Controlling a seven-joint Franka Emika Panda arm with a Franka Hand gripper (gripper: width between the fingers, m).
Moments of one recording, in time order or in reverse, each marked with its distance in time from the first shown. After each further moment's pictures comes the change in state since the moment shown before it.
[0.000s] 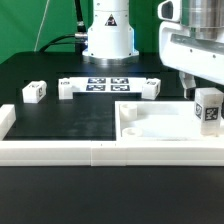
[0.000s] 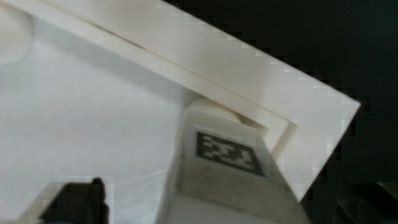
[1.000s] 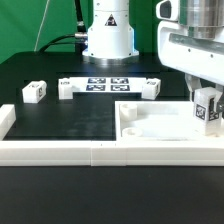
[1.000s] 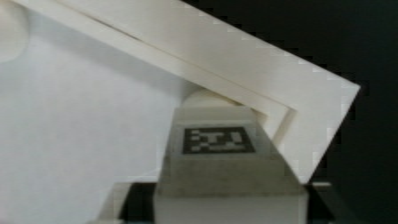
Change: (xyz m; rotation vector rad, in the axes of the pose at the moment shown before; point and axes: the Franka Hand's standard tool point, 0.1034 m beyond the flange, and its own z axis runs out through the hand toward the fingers) arm 0.005 0.001 -0.001 0.003 0.010 0.193
